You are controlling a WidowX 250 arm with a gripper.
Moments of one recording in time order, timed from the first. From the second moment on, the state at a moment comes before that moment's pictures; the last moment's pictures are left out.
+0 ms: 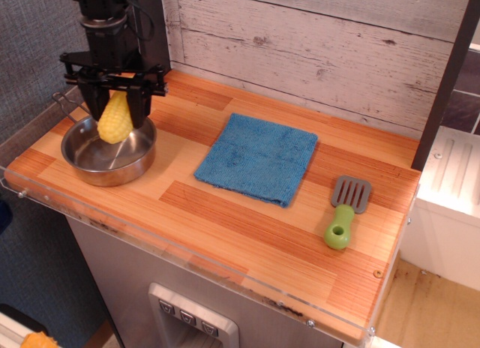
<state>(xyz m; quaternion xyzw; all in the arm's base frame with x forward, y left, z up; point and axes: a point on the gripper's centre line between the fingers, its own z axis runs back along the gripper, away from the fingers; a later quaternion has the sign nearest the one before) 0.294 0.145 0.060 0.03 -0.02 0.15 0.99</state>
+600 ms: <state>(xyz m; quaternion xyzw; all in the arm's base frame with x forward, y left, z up) 0.293 0.139 0.059 0.04 -0.01 0.14 0.99</state>
